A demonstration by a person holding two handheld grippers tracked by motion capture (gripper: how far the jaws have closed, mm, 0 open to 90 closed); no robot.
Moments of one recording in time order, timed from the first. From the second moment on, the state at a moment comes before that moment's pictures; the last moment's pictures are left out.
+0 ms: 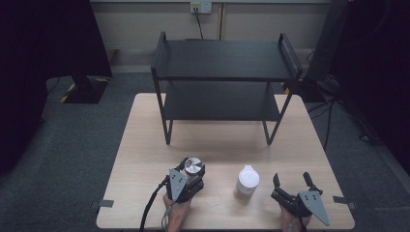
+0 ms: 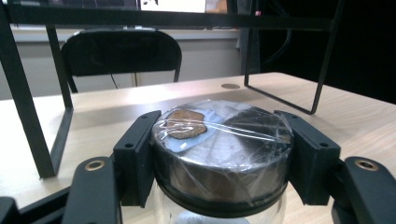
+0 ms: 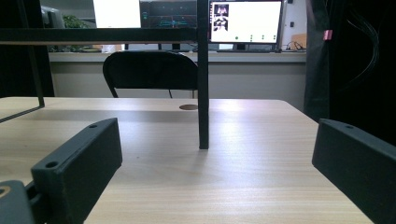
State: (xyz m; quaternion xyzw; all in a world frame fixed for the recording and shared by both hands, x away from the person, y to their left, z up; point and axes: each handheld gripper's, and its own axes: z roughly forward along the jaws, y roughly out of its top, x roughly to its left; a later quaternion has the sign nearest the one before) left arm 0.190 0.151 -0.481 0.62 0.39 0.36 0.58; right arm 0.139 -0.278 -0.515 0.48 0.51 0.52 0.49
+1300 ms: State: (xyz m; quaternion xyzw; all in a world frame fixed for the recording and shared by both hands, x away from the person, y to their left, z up) left arm 0.206 0.186 -0.420 0.65 0.28 0.31 0.64; right arm 0.139 -0.280 -0.515 0.47 0.51 0.52 0.49
